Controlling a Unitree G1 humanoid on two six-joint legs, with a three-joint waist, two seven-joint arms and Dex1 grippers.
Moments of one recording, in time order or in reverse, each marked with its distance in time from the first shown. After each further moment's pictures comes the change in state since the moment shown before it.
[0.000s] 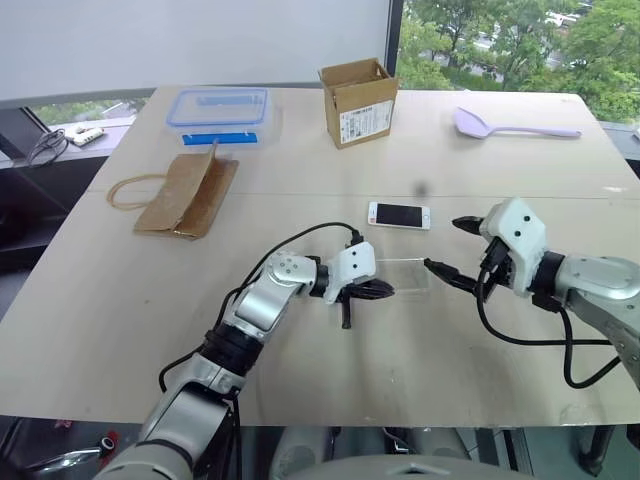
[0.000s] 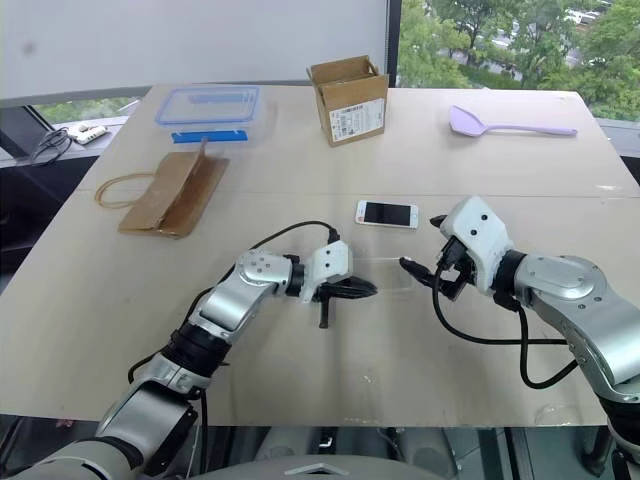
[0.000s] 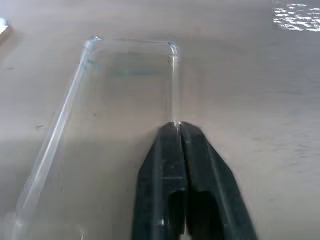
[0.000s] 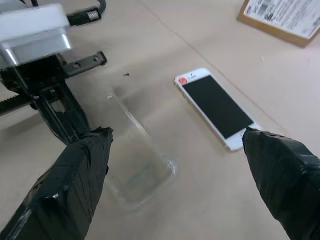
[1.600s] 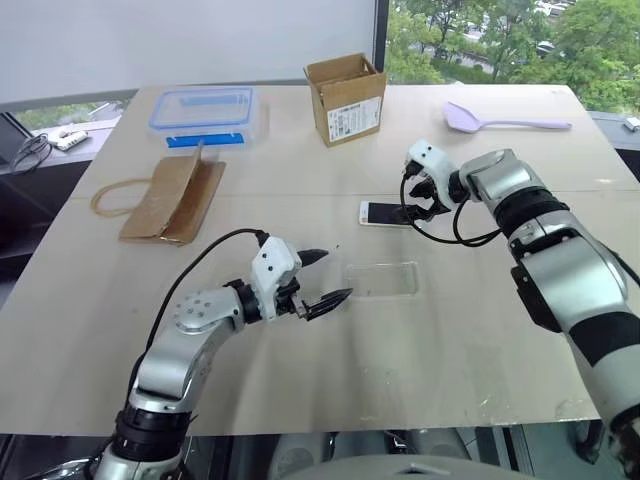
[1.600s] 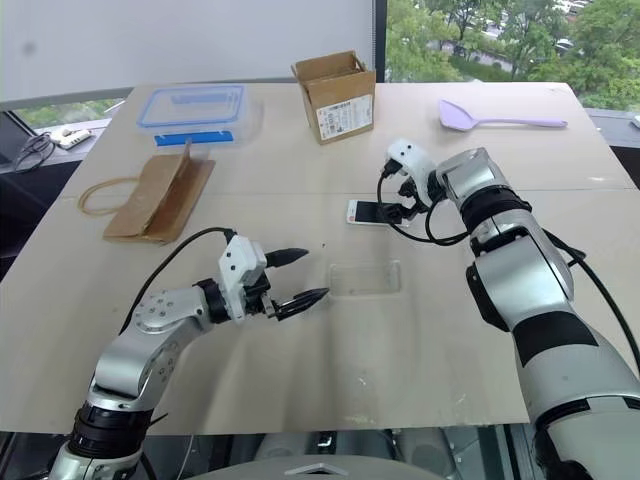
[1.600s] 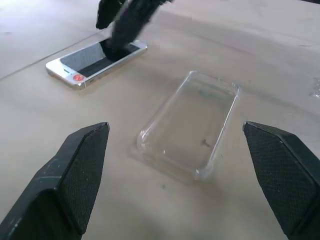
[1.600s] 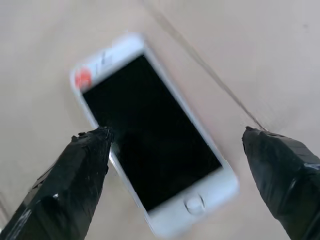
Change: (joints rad) left arm 0.439 0.138 0.379 -0.540 -0.290 0.182 0.282; right arm -1.113 0.506 0.314 1.900 -0.527 -0.348 0.425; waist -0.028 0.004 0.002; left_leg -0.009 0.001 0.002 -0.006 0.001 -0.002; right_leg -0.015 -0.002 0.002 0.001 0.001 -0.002
